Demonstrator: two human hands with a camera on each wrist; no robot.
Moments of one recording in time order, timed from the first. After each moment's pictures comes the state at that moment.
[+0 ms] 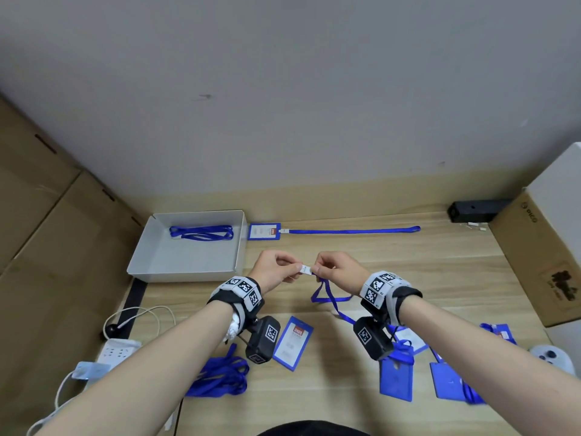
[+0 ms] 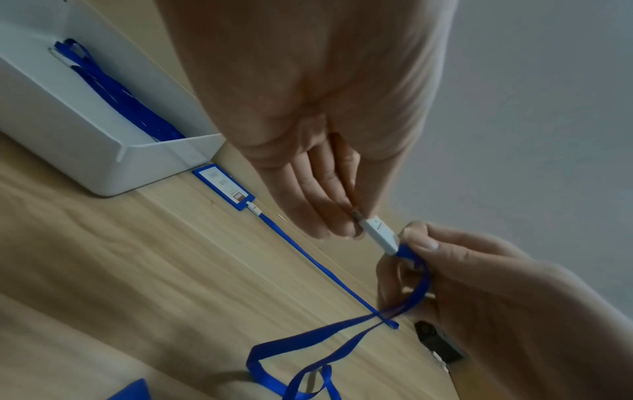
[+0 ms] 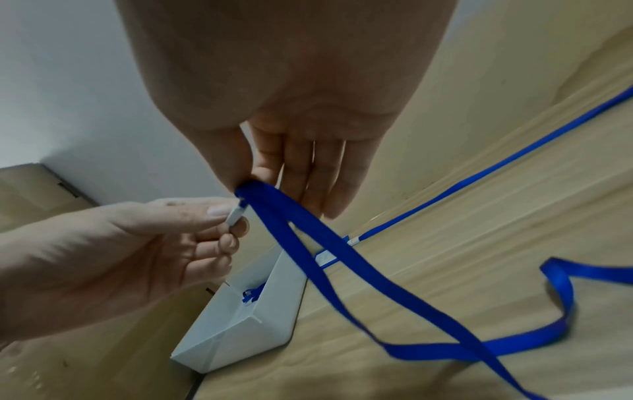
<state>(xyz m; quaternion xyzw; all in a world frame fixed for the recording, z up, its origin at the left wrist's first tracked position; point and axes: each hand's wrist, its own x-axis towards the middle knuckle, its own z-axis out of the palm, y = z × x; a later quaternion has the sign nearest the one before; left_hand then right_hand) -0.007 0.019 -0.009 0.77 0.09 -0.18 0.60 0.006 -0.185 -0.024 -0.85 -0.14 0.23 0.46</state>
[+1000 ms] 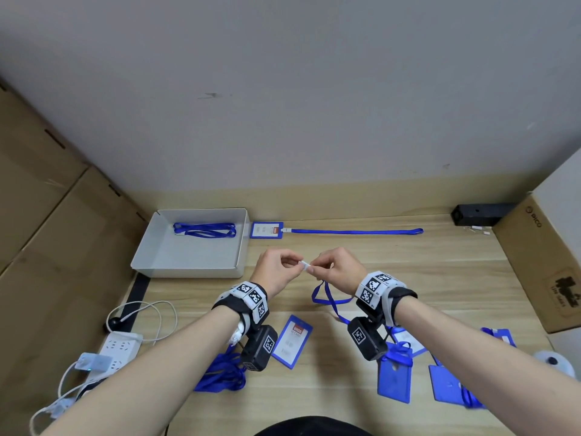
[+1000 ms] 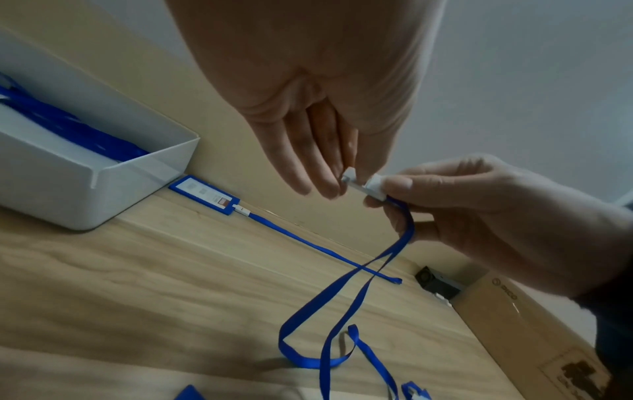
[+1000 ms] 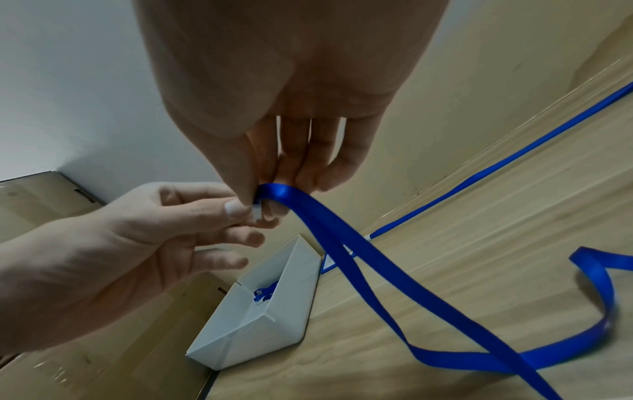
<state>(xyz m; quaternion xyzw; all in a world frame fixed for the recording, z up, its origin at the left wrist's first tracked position) -0.017 0.011 -0.011 0.87 0.04 -0.07 0.50 0.004 -0.180 -0.019 -0.87 -0.16 0.17 0.44</state>
